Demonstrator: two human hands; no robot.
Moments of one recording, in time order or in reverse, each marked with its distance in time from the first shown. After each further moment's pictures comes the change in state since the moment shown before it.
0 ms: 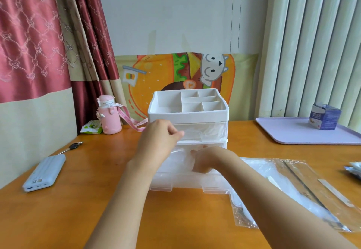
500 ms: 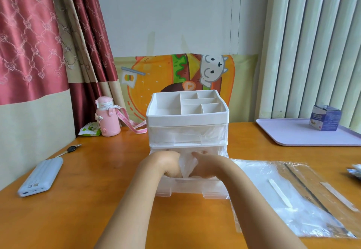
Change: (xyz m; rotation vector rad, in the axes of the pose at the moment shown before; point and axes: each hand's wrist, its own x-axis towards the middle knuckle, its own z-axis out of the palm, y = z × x) left_hand 0.023 -0.030 0.051 0.421 -0.832 -0.053; right_hand -0.022 0.006 0.004 0.412 0.021 -0.014
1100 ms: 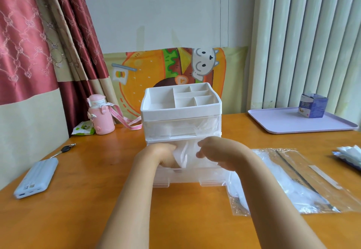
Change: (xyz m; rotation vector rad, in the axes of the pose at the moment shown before) left_hand 0.006 -0.002 -0.002 -0.031 -0.040 0.105; right_hand -0.033 0.004 -0.015 0.306 0.177 0.068
